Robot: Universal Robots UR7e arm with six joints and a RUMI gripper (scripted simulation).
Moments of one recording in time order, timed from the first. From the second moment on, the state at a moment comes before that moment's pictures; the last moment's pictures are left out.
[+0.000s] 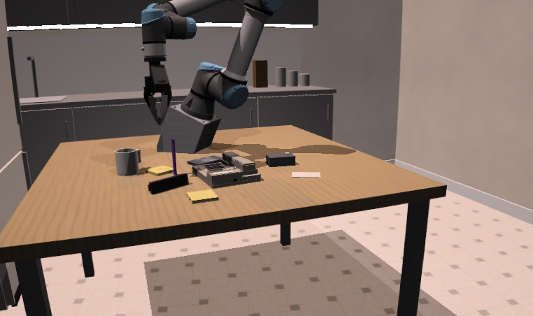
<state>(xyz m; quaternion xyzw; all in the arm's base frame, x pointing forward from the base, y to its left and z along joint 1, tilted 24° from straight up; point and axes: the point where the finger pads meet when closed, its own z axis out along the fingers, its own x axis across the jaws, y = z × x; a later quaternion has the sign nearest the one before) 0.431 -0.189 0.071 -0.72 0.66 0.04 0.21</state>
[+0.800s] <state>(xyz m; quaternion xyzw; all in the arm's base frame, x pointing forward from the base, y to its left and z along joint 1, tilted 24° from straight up) 0.431 -0.188 0.071 -0.73 0.65 0.04 0.21</state>
